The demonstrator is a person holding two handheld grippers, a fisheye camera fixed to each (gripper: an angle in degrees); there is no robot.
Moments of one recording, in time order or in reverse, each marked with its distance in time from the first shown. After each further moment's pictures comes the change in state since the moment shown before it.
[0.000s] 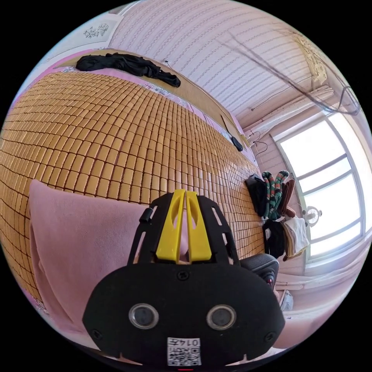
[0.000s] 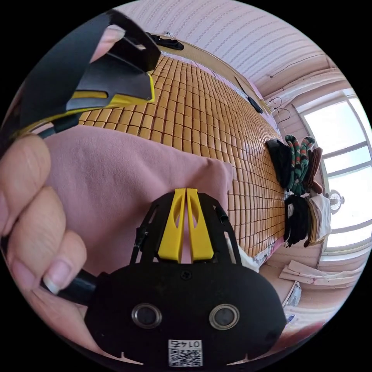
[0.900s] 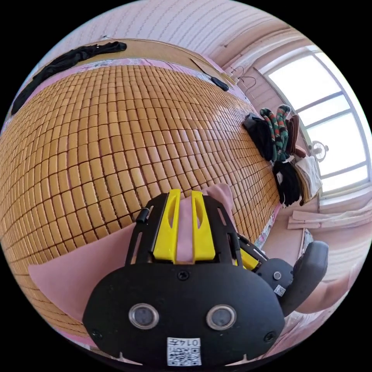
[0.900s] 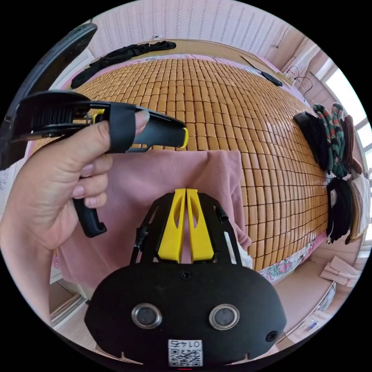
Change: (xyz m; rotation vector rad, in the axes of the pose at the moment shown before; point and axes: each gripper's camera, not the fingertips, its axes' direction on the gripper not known) left arm 0.049 -0.056 0.173 -0.383 -0.020 0.352; right arm 0.072 0.040 0.072 -0.033 -0.358 0.098
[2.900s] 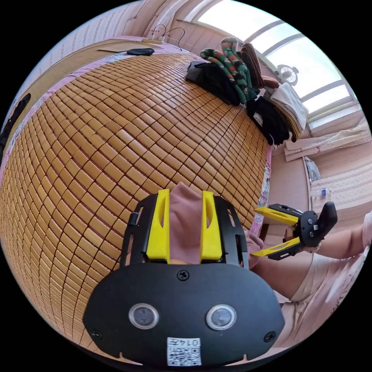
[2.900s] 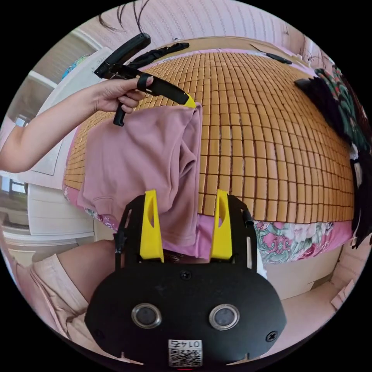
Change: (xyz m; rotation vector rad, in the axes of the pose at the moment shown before) left arm 0.063 -0.090 0.118 -0.260 0.022 0.470; right arm 0.305 0.091 0.105 -0.005 -0.356 -0.107
